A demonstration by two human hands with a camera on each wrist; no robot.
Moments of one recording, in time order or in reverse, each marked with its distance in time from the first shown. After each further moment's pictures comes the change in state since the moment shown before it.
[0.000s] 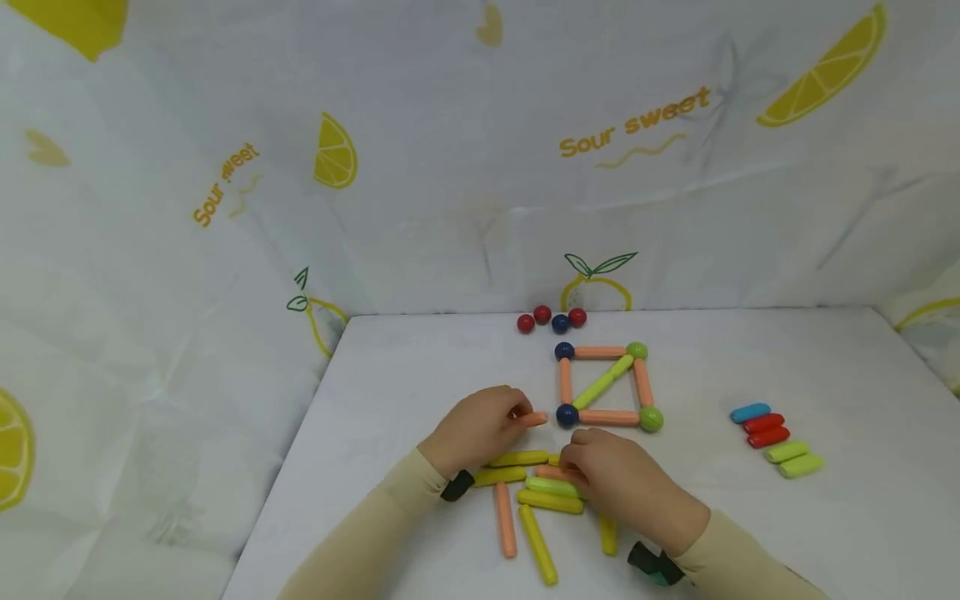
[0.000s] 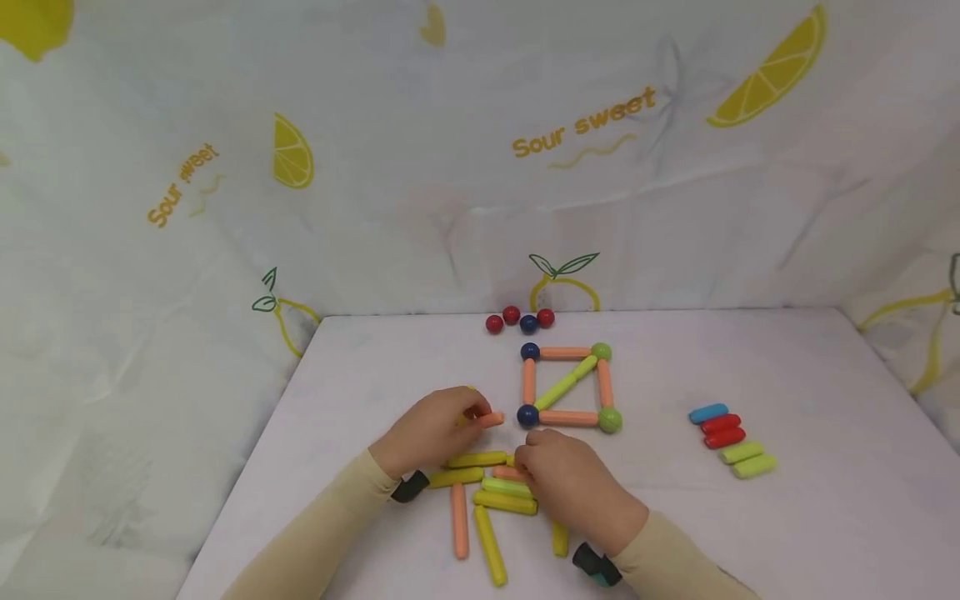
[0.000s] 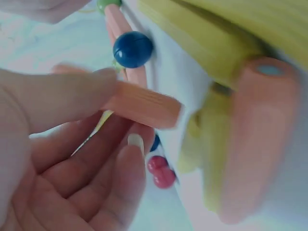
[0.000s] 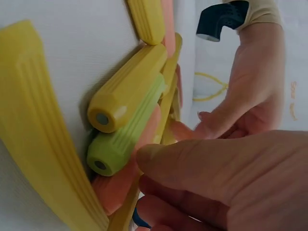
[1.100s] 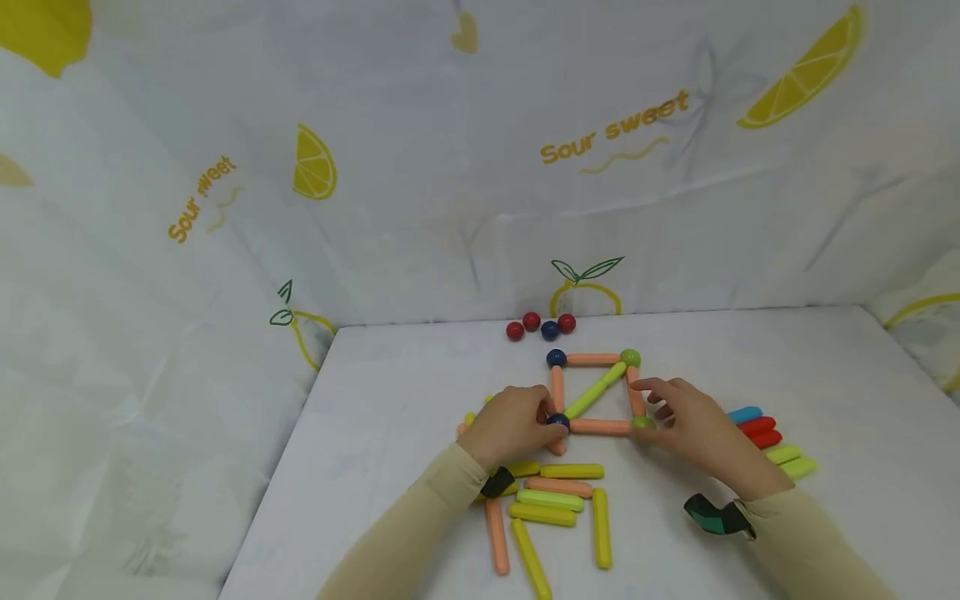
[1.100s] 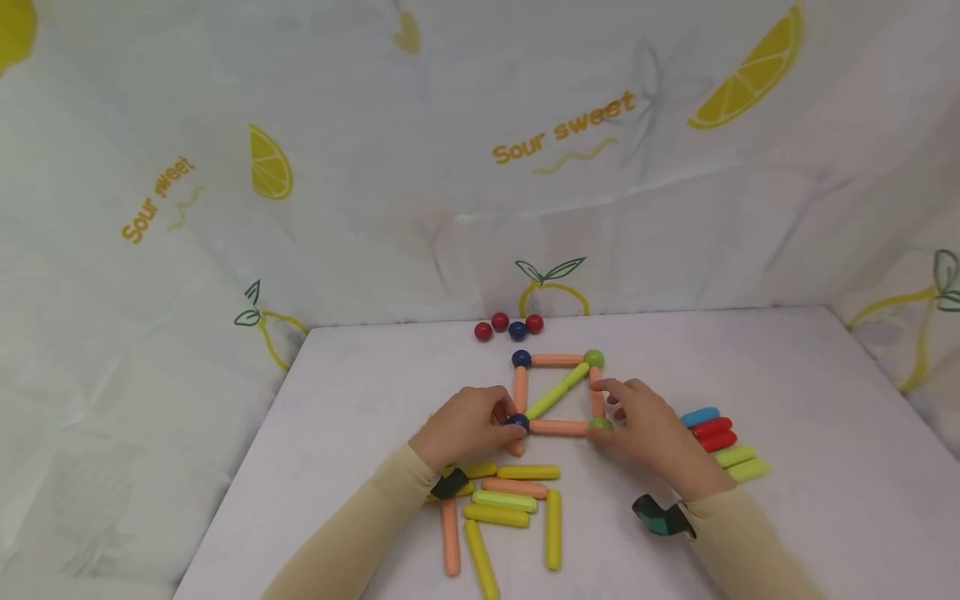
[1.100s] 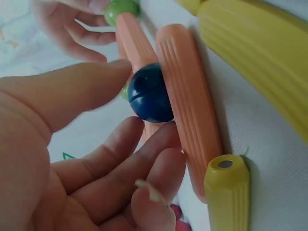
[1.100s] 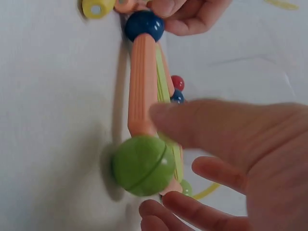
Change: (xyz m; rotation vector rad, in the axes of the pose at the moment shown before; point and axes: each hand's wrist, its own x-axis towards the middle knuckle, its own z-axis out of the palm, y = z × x) left_hand 0.050 0.039 0.015 -0.093 -0.086 -0.142; right_hand -0.014 0.130 -0.028 0.281 0.084 0.362
